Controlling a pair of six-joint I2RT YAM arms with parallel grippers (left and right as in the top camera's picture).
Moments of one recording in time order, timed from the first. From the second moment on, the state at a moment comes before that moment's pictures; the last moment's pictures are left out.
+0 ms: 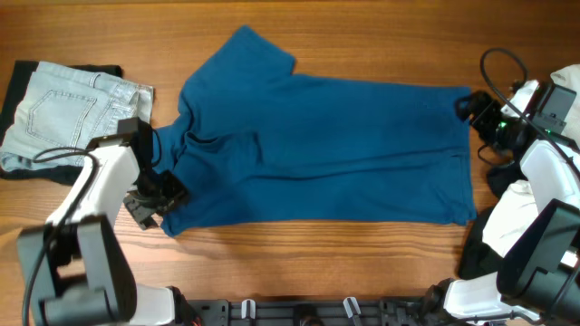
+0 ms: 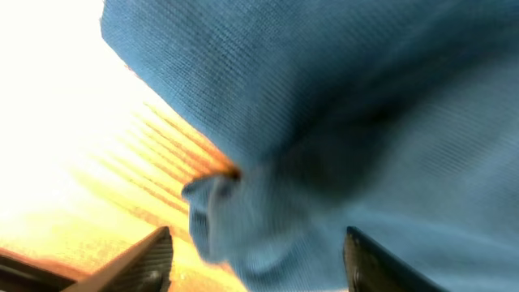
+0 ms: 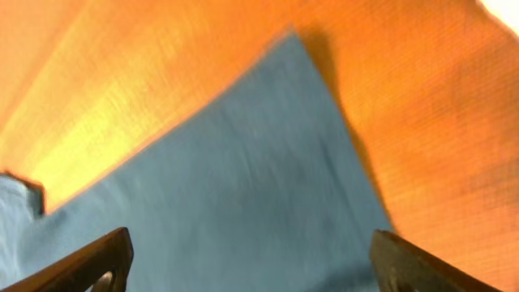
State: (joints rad) left arm 0.15 1.62 0.92 -1.05 0.02 -0.51; right arm -0.43 1.66 1.00 -0.28 -0.40 0.33
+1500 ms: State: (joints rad) left arm -0.05 1.46 1.15 -0.57 0.25 -0.15; right arm -0.40 1.88 1.03 0.10 -0.65 0.40
